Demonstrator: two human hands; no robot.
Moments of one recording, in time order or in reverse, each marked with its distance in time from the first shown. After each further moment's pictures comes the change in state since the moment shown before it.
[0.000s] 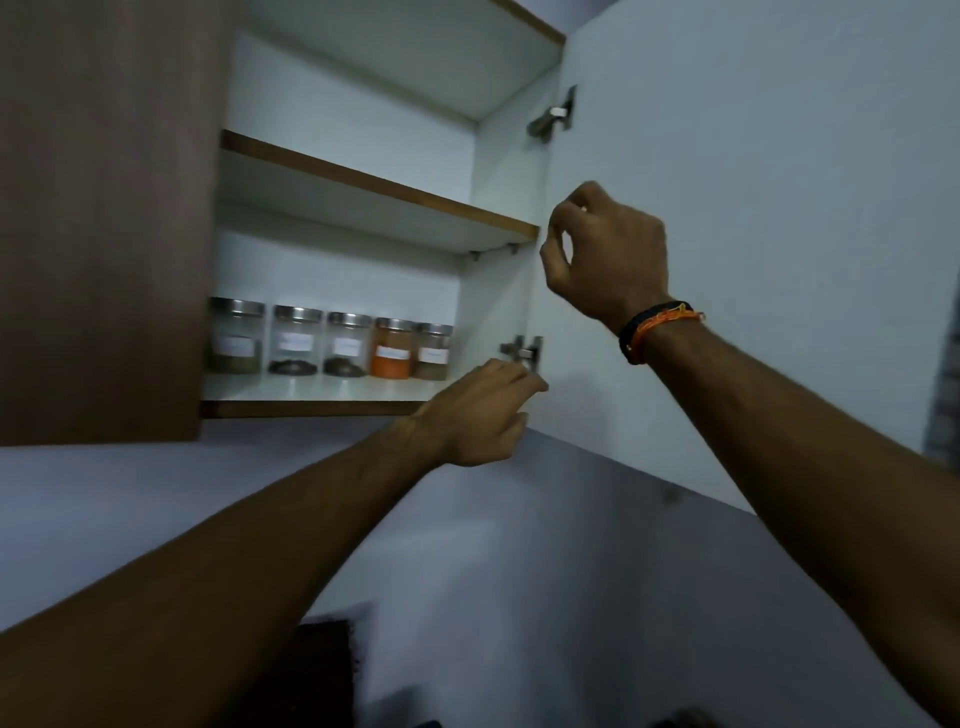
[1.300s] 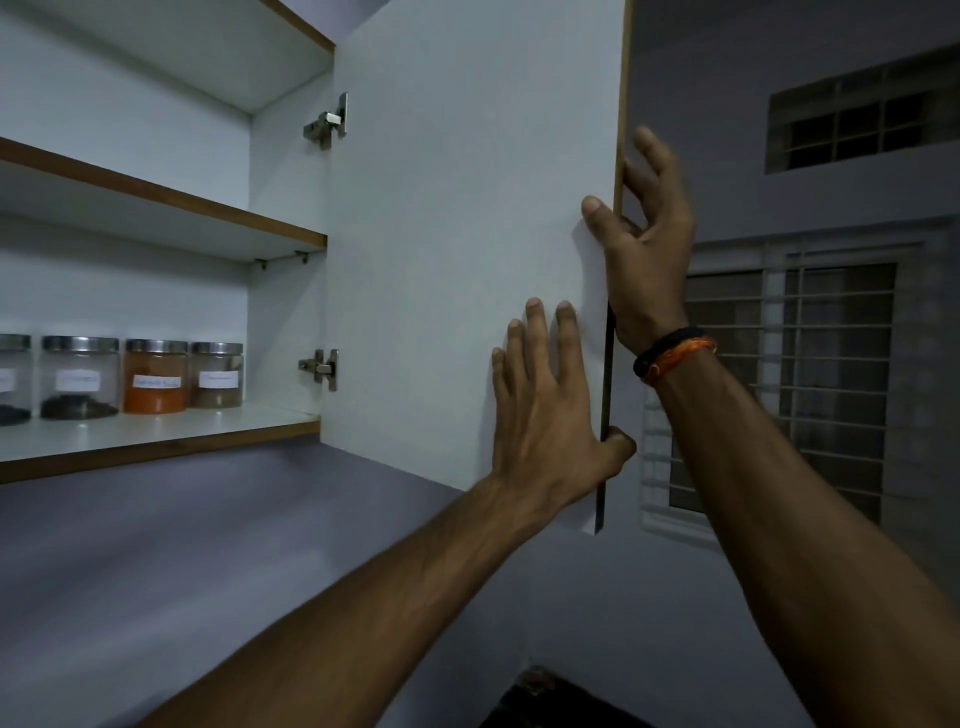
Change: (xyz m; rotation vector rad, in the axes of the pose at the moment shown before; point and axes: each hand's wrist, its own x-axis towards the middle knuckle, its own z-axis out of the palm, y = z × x) left_hand 0.100 0.243 0.018 -0.462 0.379 -0.072; right_hand -0.064 0.133 -0.137 0.690 0.381 0.524
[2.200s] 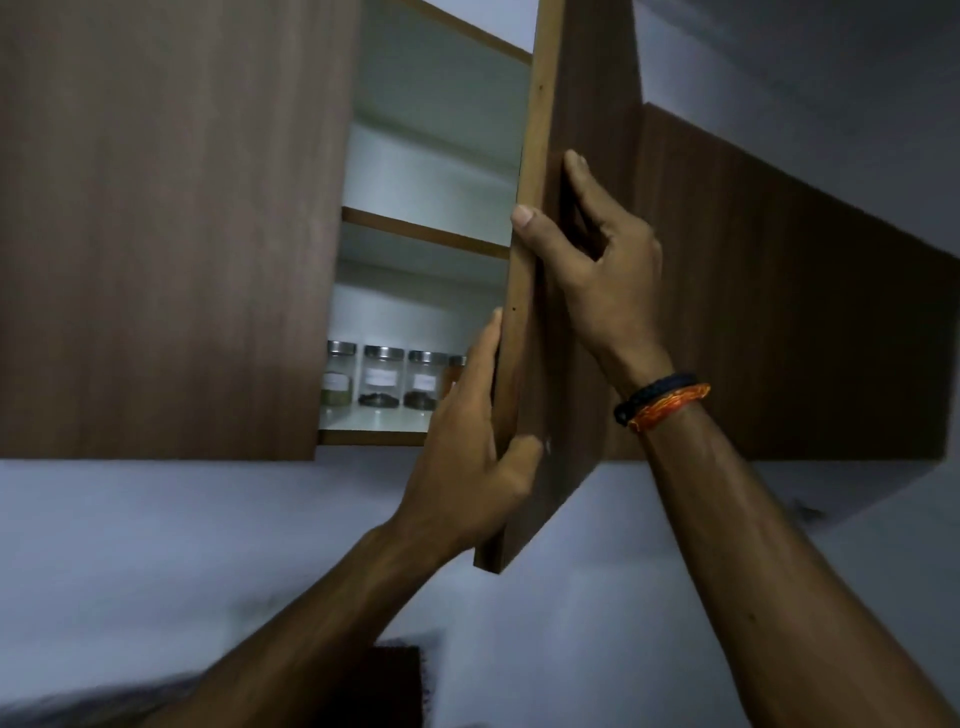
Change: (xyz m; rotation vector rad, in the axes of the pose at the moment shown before) left_hand -0.127 -0.102 -0.247 -0.183 0.233 -0.171; right_hand -0.087 -0.136 0.206 0.351 -0.351 0.023
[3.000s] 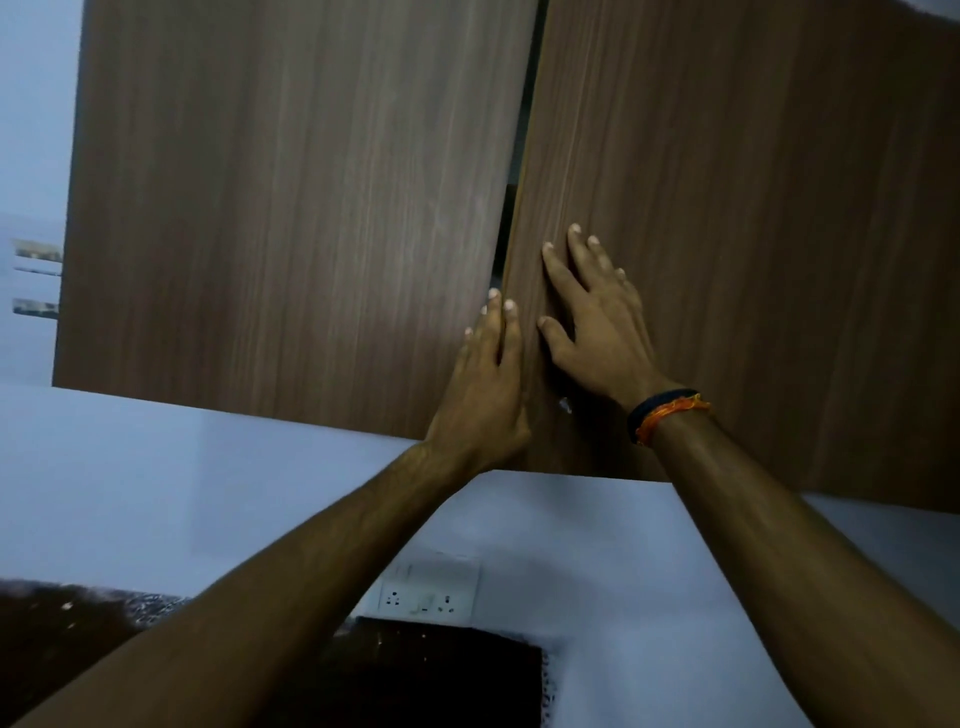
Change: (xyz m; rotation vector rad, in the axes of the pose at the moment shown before) left_hand 0.027 -0.126 -0.102 0.934 -0.089 -0.131; right_hand -0.009 0.086 0.152 -0.532 -0.498 -0.231
